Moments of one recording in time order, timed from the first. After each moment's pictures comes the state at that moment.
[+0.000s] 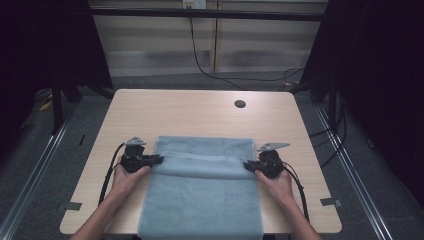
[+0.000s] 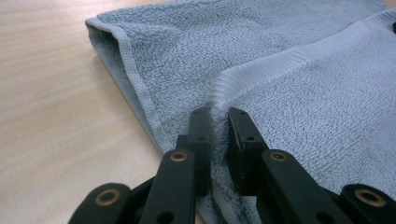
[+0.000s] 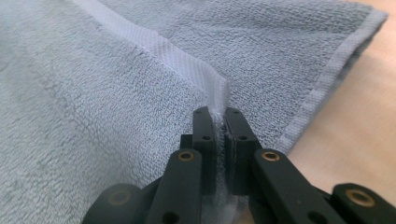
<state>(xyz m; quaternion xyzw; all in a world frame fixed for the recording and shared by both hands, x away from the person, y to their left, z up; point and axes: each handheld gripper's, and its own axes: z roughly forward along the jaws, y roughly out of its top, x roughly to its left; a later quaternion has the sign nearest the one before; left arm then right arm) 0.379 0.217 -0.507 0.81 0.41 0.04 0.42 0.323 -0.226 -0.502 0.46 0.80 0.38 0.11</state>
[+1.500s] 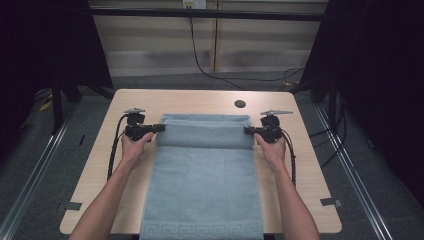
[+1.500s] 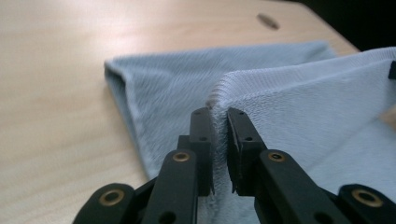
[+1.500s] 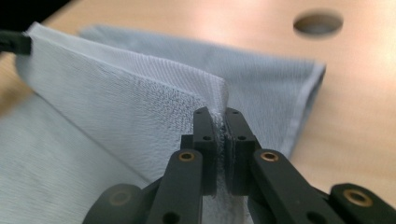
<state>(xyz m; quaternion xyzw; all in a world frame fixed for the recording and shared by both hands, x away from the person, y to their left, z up) 0.454 0.214 -0.462 0.75 0.45 0.06 0.49 0.409 -0.241 -0.459 0.51 0.72 0.45 0.13</state>
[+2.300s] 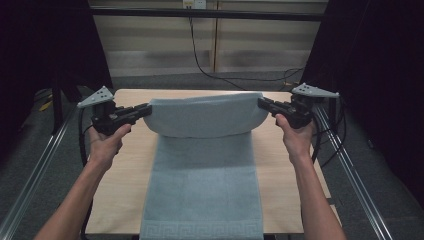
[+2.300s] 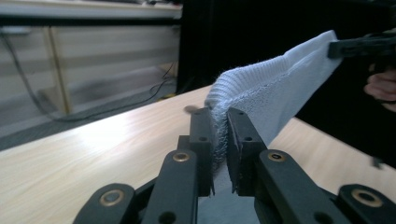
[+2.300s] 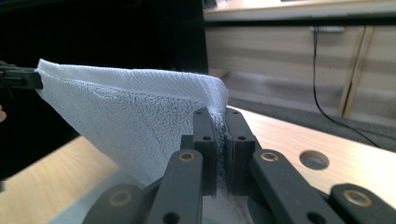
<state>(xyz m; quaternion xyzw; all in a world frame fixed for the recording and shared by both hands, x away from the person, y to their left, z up) 0.356 0.235 -0.321 0.73 0.31 0.13 0.60 0.338 -0.253 -0.316 0.41 0.68 0.57 0.20</state>
